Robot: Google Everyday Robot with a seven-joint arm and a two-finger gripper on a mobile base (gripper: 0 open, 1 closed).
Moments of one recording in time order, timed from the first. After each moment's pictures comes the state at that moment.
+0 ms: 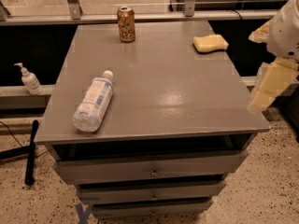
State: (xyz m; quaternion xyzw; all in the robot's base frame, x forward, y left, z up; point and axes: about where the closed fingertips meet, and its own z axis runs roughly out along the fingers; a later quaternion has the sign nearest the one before) arm 0.468 -0.221 0.968 -0.60 0.78 -0.04 0.19
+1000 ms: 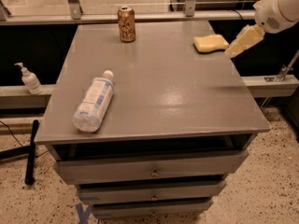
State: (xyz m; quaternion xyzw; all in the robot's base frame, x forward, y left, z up) arm 0.686 -0.285 0.953 -0.46 0.80 -0.05 0.38
